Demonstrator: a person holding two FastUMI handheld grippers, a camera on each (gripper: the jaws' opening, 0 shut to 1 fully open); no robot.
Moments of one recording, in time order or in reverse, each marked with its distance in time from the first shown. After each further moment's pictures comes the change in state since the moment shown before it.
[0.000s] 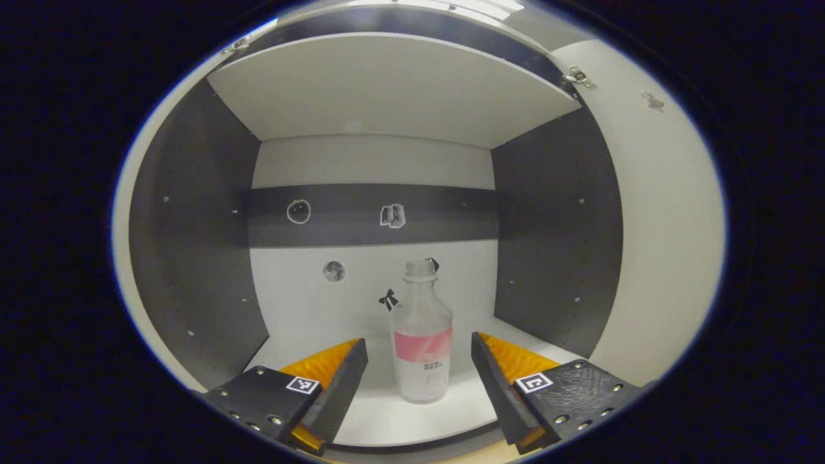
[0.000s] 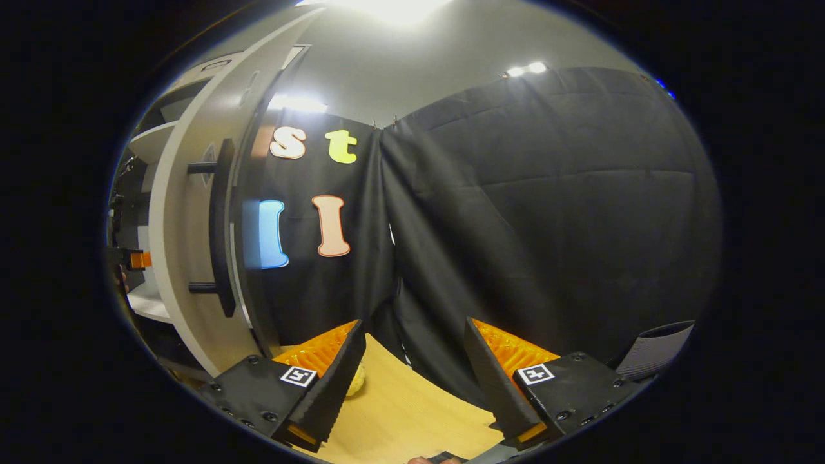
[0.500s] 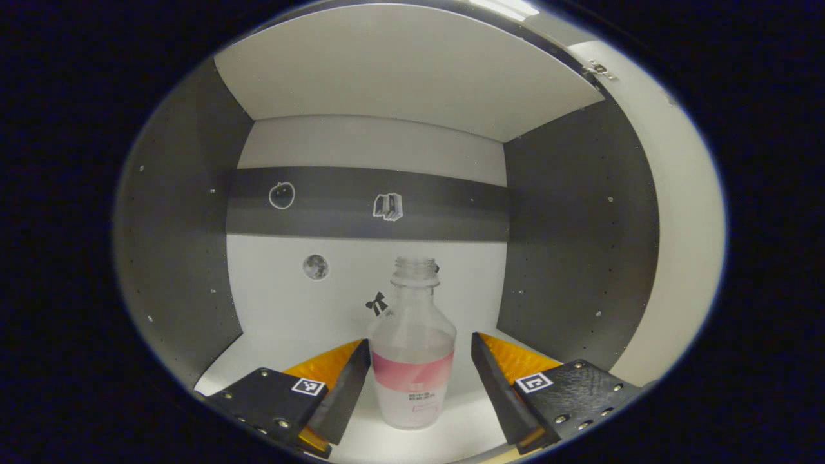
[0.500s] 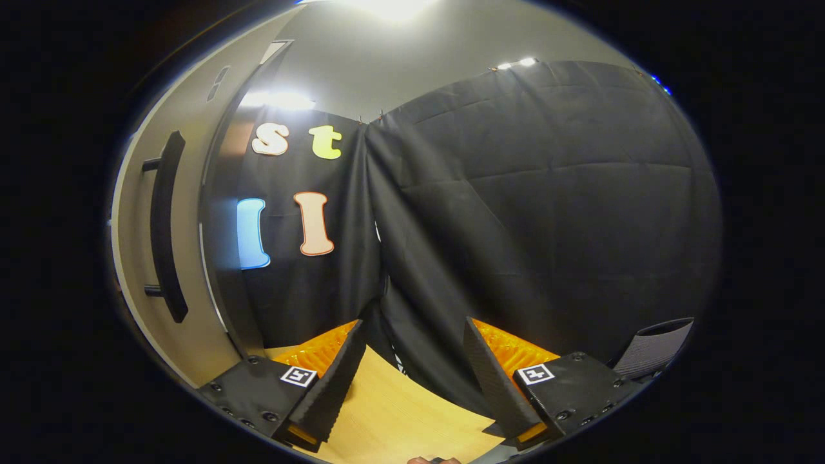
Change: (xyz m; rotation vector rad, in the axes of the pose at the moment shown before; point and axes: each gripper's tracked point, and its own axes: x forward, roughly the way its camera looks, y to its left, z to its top) left arm 0.044 -0.001 -0.009 -0.090 -0.017 0.009; right arm 0.022 -0.018 -0.006 0.014 0.021 -0.030
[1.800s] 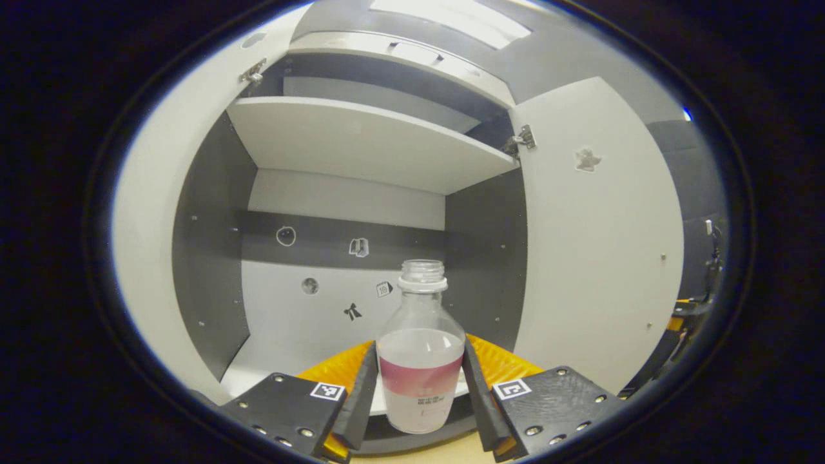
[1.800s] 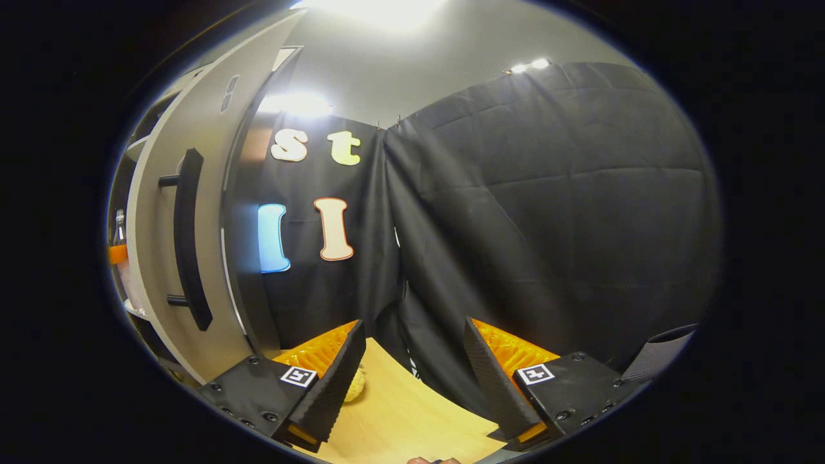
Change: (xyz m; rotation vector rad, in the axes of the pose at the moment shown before) left arm -0.181 -0.035 0.040 -0.013 -0.067 -0.178; right arm -0.007 0.014 0.021 -0.021 -0.026 0.097
